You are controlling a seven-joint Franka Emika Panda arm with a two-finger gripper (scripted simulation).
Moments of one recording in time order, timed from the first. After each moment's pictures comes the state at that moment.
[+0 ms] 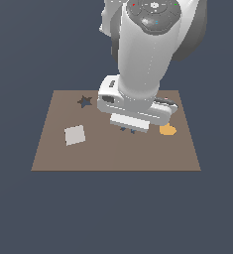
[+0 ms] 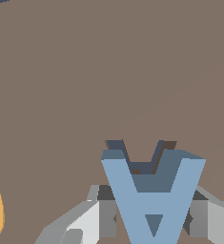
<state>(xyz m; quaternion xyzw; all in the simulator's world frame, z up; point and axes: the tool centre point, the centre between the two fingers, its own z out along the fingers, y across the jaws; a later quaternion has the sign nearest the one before) -0.004 0.047 0.040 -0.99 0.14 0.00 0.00</state>
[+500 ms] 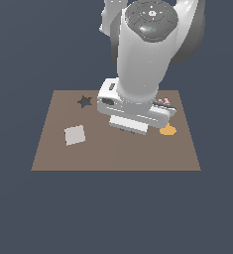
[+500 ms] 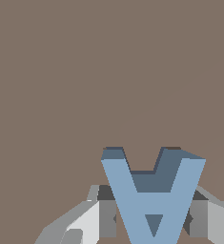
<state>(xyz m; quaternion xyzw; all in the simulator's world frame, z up) -0.001 0.046 0.033 -0.99 0.15 0.00 0.00</state>
